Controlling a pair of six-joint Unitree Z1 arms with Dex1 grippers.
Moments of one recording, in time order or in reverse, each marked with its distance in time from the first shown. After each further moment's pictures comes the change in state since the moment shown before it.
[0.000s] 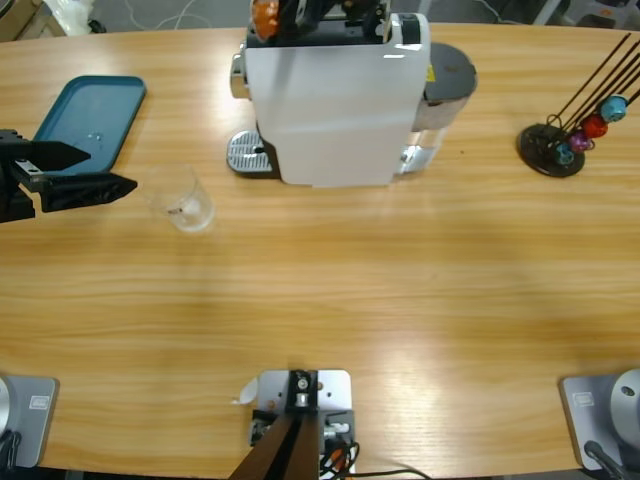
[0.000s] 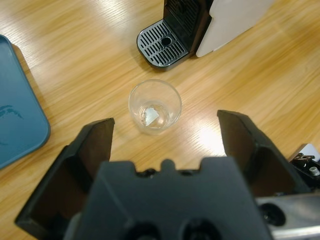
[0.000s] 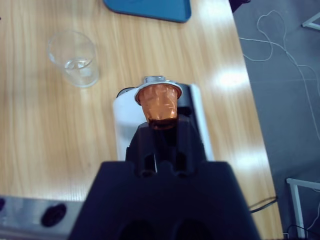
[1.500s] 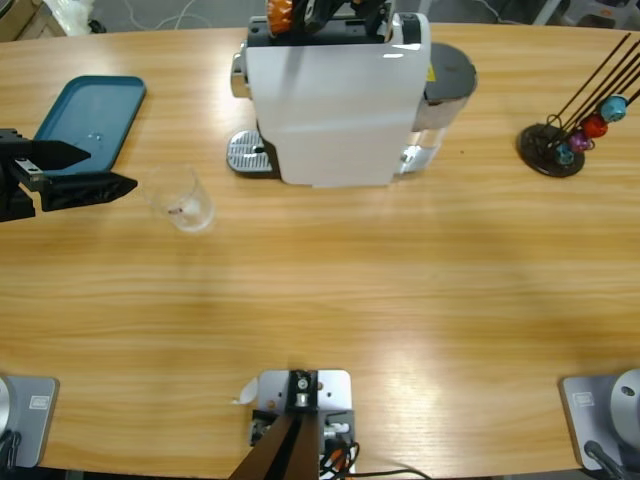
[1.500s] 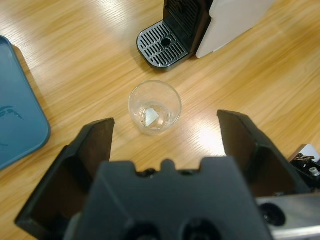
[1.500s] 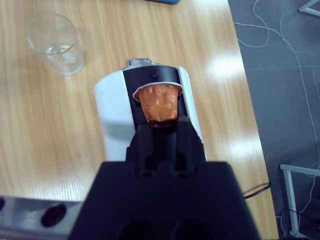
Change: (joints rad) arm 0 0.000 0.000 0.000 -0.002 0.000 0.000; arm 1 -0.005 0.033 -0.057 0.078 -0.061 -0.010
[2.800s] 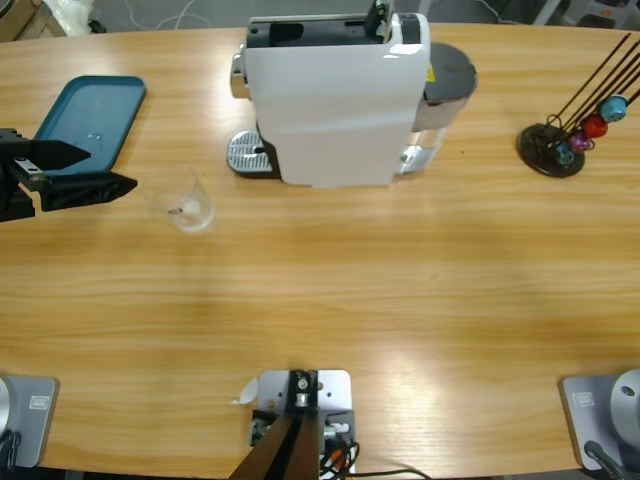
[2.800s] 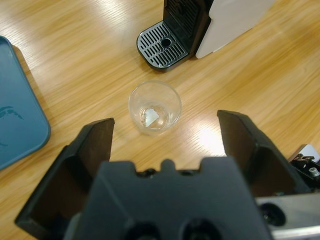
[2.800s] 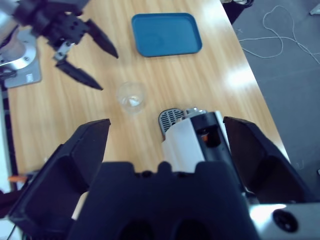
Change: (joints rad) arm 0 0.000 -0.001 0.000 0.000 0.000 0.000; arm 1 0.183 -0.102 -0.285 0.310 -0.019 0.302
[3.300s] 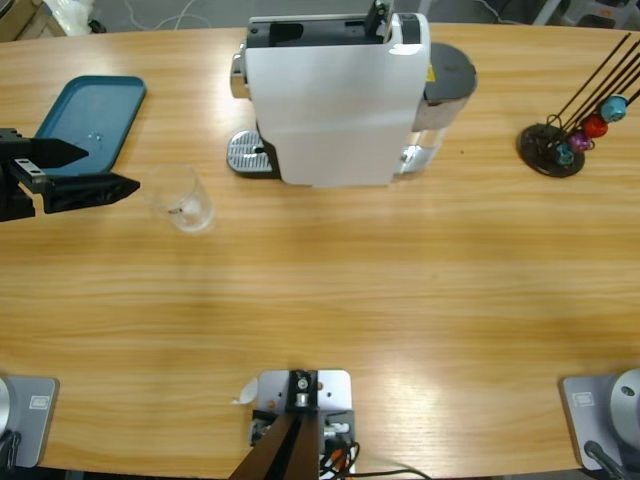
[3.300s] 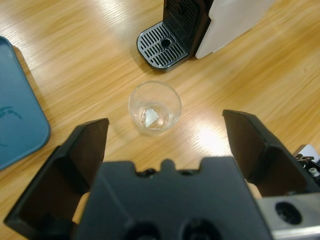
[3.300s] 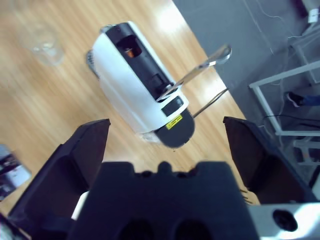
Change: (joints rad) arm 0 0.000 0.000 0.000 -0.001 0.000 0.000; arm 1 0.110 -0.143 -0.075 0.345 -0.521 0.233
